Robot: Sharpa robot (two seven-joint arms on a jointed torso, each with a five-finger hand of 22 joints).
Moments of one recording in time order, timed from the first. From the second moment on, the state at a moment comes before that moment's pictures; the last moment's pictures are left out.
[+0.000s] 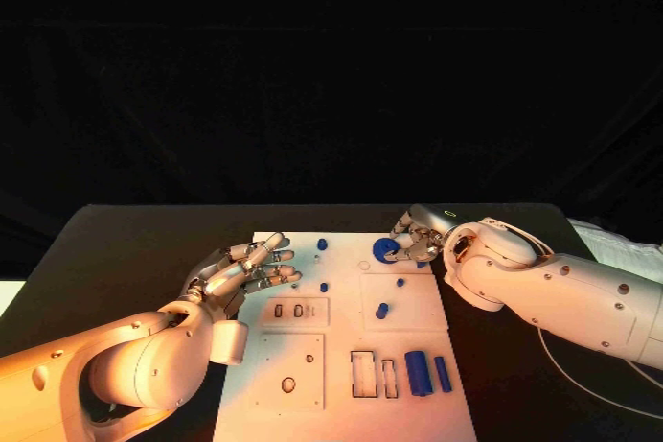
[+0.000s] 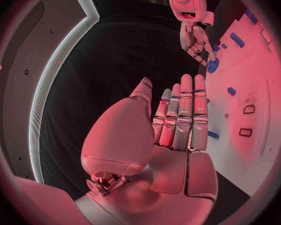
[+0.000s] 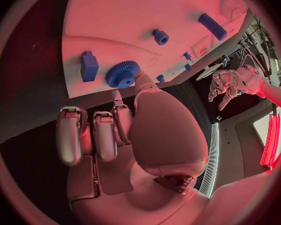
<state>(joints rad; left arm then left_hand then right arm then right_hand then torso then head) 1.16 -0.92 -0.04 1.82 0.20 -0.43 0.44 1.41 -0.02 0.00 0.20 0.12 0.99 0.19 0.10 0.07 1.11 0.14 0.13 0.08 1.19 0.08 0.28 0.29 0.17 1.05 0.19 0.29 0.12 1.09 -0.87 0.19 1.51 -1.54 -0.28 -0.41 1.39 -0.15 0.00 0.29 0.21 1.01 0.13 0.08 0.07 1.46 0.05 1.32 1.31 1.47 -0.03 1.51 1.31 0.07 1.42 0.09 1.48 1.31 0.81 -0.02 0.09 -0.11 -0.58</state>
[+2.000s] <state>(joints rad) 1.16 -0.92 -0.04 1.82 0.20 -0.42 0.42 1.41 -0.01 0.00 0.20 0.12 1.00 0.19 0.10 0.07 1.11 0.14 0.13 0.08 1.19 0.08 0.28 0.29 0.17 1.05 0.19 0.29 0.12 1.07 -0.74 0.19 1.60 -1.69 -0.41 -0.41 1.46 -0.08 0.12 0.22 0.22 1.11 0.12 0.11 0.07 1.47 0.02 1.48 1.31 1.47 -0.04 1.53 1.31 0.04 1.46 0.07 1.52 1.31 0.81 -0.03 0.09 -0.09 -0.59</state>
